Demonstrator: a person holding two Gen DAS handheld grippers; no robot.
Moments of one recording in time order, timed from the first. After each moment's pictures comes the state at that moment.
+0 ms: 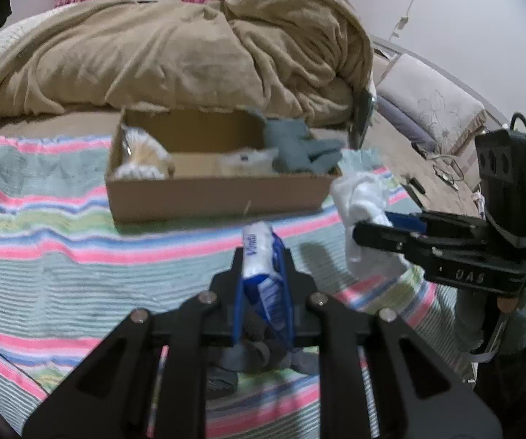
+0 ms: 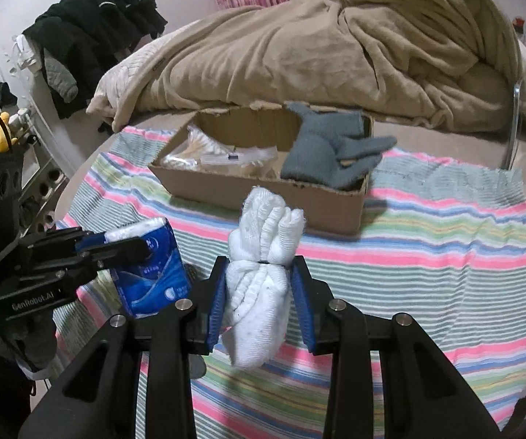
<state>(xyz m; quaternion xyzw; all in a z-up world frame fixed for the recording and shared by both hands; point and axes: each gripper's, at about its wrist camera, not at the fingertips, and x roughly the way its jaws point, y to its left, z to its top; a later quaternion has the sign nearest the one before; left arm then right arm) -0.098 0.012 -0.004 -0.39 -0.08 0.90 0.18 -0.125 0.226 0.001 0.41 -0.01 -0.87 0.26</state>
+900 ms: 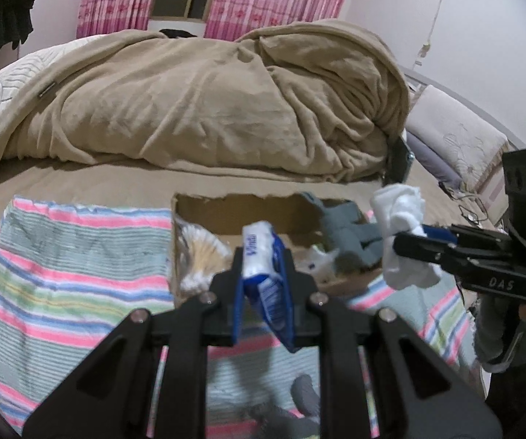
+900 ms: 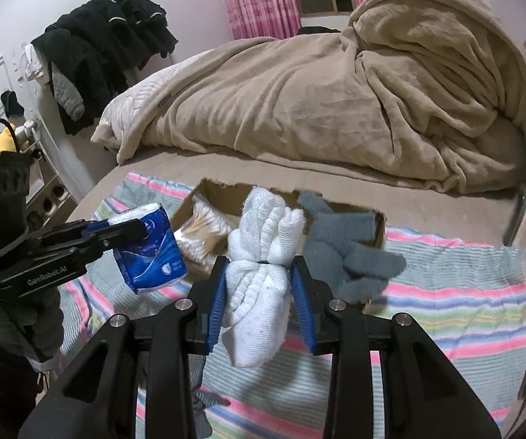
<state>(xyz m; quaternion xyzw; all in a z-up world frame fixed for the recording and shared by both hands) -0.168 -0.033 0.037 -0.35 -0.09 0.92 0.13 -0.191 0.204 0.052 0.38 -0.01 -0.88 0.28</state>
